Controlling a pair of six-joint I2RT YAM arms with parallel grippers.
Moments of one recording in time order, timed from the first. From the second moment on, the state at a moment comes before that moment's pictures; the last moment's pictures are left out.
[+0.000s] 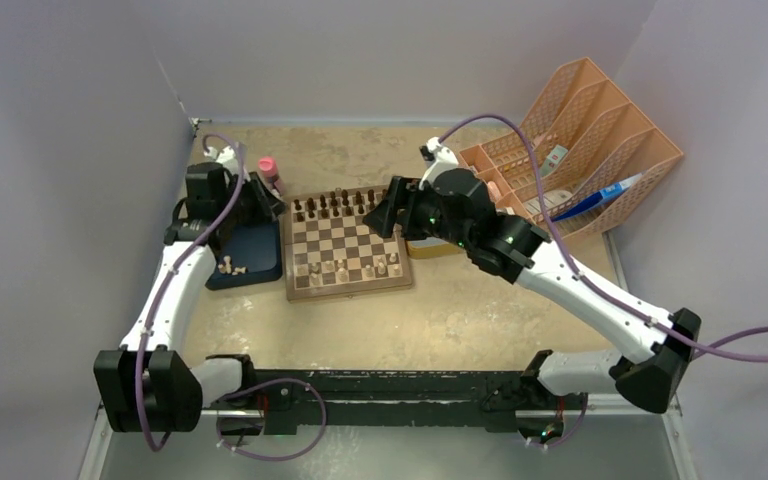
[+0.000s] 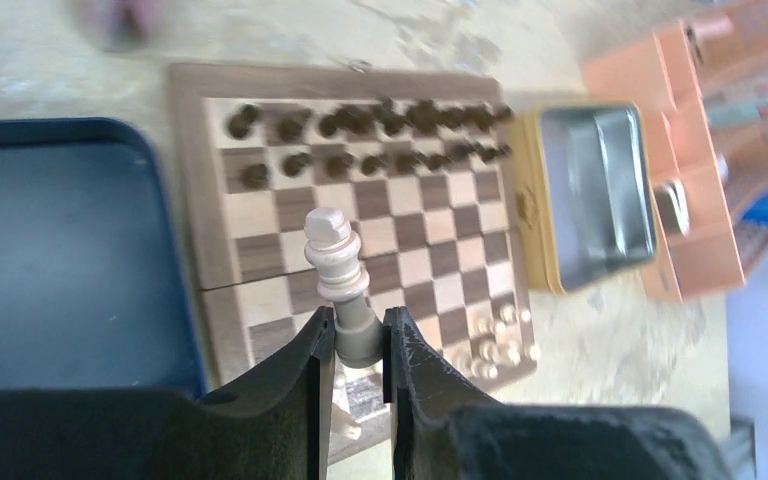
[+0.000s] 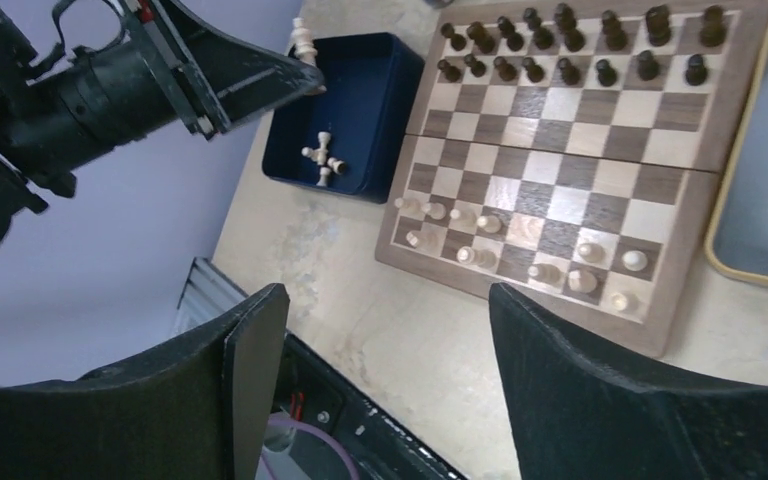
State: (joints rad) left arm 0.02 1.18 0.98 -0.40 0.33 -0.44; right arm 0.86 1.24 1.27 -0.42 0.07 0.72
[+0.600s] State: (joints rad) left arm -0.14 0.98 0.70 -0.18 0.95 0.06; right arm 0.83 1.50 1.48 -0.41 -0.21 0.72
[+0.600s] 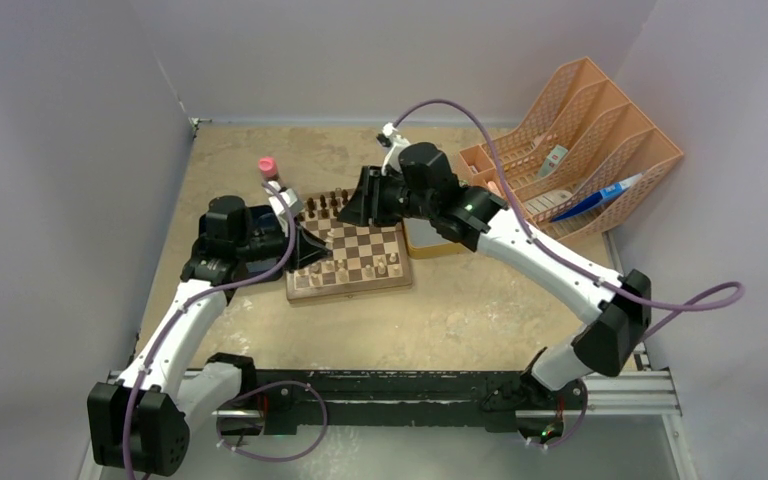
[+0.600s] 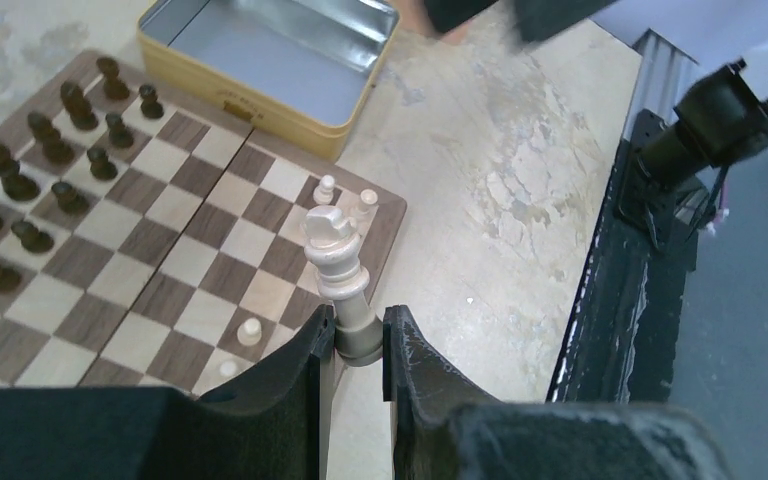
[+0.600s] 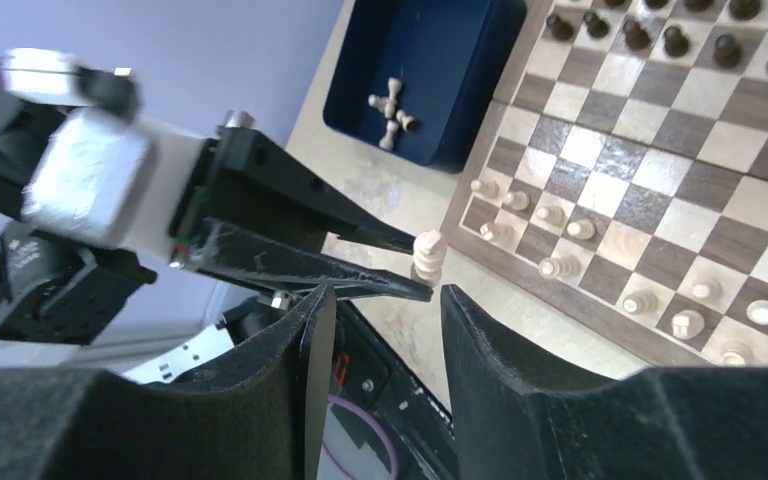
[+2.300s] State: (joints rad) left arm -0.03 1.23 1.08 -0.64 0.47 -0.58; right arm 0.98 1.37 1.05 0.01 0.01 0.05
